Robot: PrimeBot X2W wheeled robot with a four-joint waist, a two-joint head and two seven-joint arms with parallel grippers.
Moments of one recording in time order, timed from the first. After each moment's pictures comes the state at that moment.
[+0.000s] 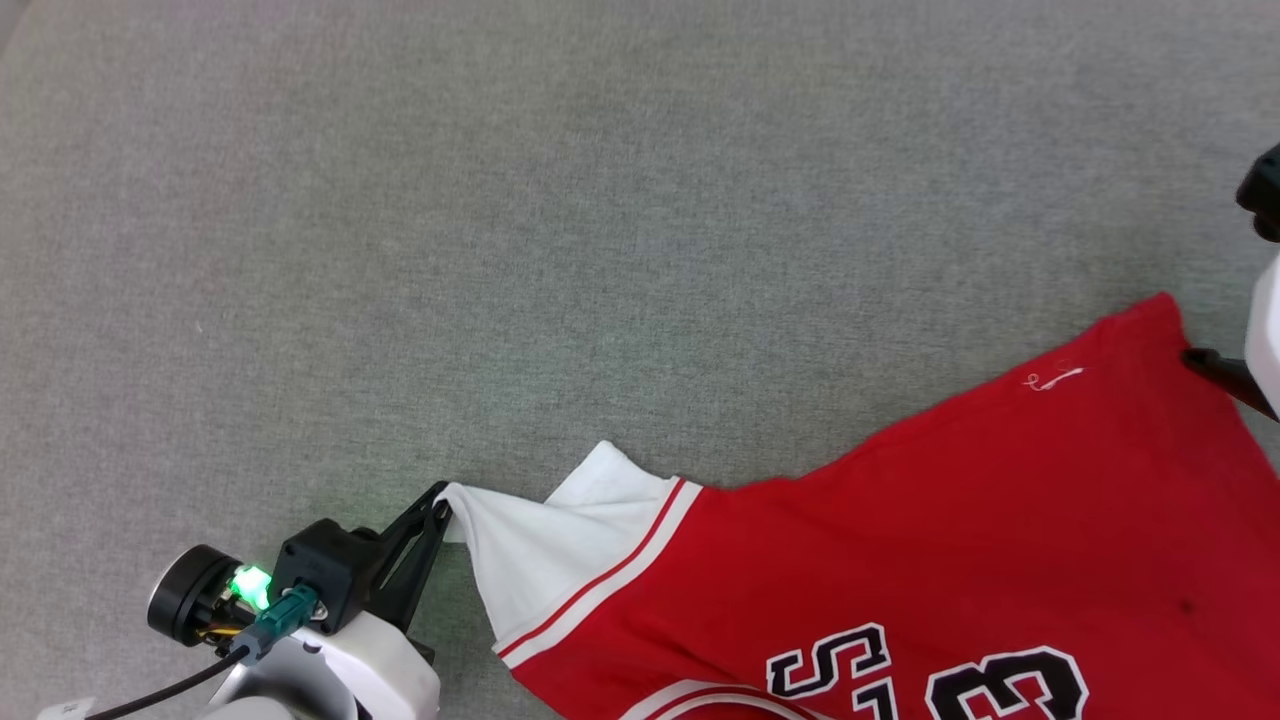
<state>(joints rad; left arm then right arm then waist) -0.36 0.86 -0.96 -0.17 -0.76 0.39 -0.13 -0.71 -0.91 0.49 -0.06 0.77 0.13 1.12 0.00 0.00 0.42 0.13</state>
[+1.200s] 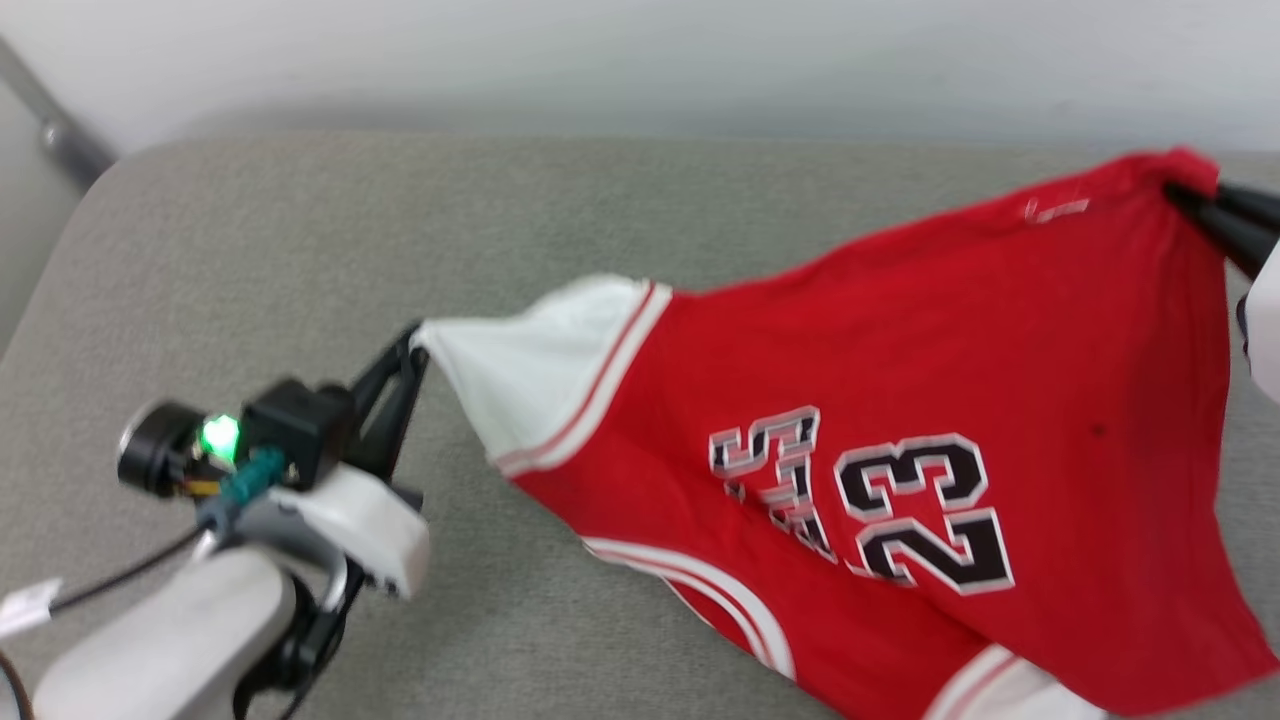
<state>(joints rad) -0.54 0.79 -0.90 -0.06 -0.73 0.35 -0.16 -0.75 -0.86 0.56 0.11 0.71 0.13 0.46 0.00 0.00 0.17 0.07</state>
